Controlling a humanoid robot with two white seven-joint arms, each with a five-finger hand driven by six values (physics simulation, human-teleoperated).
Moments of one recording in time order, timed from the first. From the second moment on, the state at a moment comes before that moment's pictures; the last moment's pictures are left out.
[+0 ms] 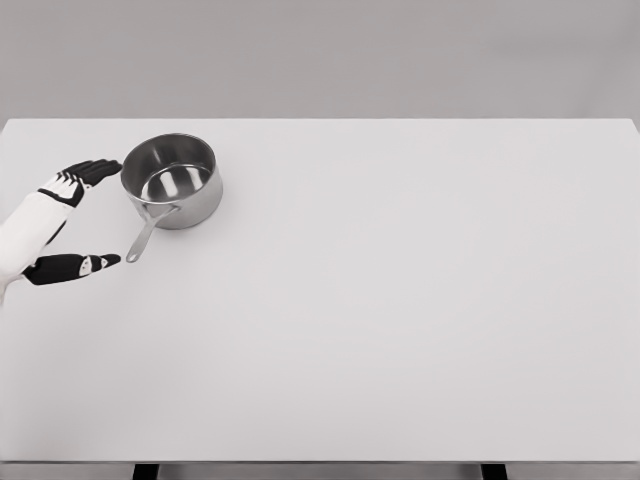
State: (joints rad) left arm 0.08 0.49 0.20 -1.70 -0.31 -0.61 -0.29; right arm 0.07 0.00 -0.04 -0.02 0.02 -0.07 -0.16
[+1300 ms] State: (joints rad) left arm -0.41 0.61 -0.26 -1.80 -0.58 -0.61 -0.55; right arm 0.07 0.00 -0.04 -0.02 0.02 -0.07 -0.16
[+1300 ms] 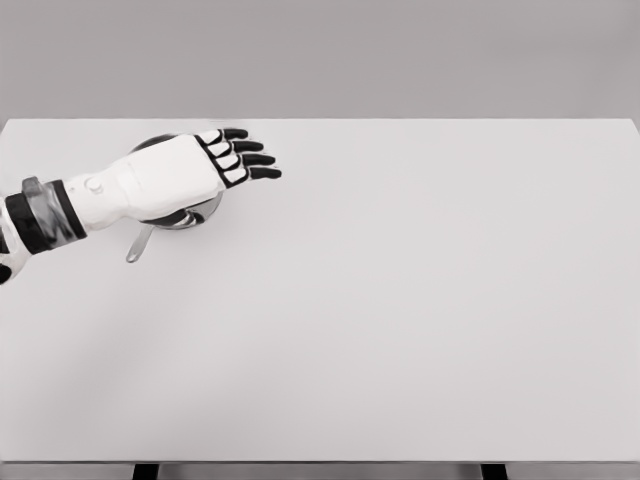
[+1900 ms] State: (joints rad) left arm -0.41 0.79 -0.43 -1.80 -0.60 -0.61 -0.55; right arm 0.07 0.00 -0.04 -0.02 0.02 -0.07 -0.16
